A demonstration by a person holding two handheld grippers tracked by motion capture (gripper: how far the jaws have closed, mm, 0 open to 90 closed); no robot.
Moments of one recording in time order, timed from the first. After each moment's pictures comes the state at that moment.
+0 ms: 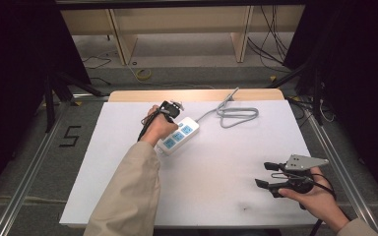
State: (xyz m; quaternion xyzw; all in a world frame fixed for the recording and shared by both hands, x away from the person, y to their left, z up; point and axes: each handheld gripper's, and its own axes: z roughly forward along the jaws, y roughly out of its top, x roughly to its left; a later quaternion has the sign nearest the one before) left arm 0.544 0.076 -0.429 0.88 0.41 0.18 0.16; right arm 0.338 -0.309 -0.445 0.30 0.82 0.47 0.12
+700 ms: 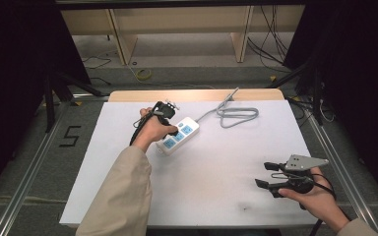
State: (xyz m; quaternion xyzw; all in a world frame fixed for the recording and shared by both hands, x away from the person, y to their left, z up) left arm 0.521 0.091 -0.417 0.87 0.41 0.19 0.21; right arm 0.337 -0.310 -0.445 0.30 0.82 0.47 0.12
